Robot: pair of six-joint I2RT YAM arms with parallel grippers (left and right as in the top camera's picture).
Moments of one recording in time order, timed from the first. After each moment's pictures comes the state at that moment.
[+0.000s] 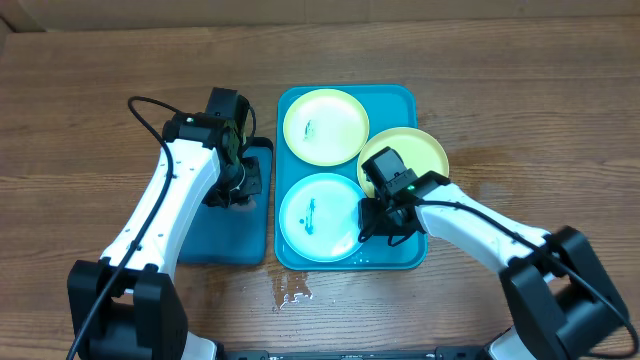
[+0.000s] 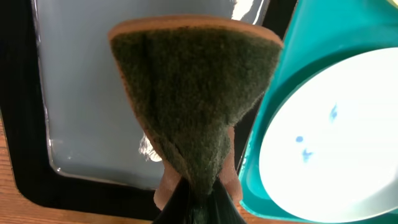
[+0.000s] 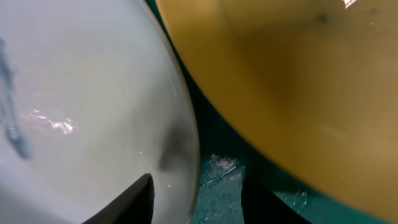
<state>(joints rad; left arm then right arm) -0.18 1.66 1.32 -1.18 0.00 -0.35 0.58 1.73 0.97 -0.59 -0.16 0.52</state>
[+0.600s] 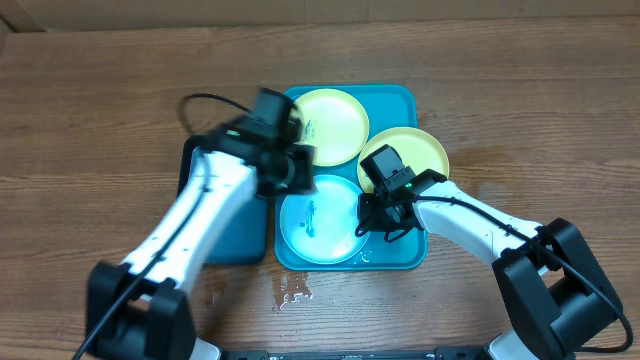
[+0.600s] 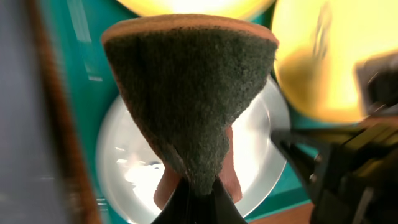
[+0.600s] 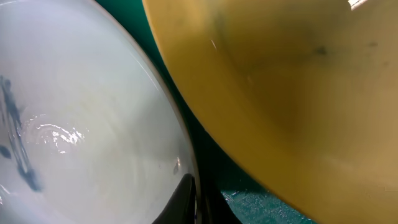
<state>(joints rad) -0.41 1.66 1.28 -0.91 0.21 -0.40 0.57 1.76 0.98 -0.55 -0.15 0.56</state>
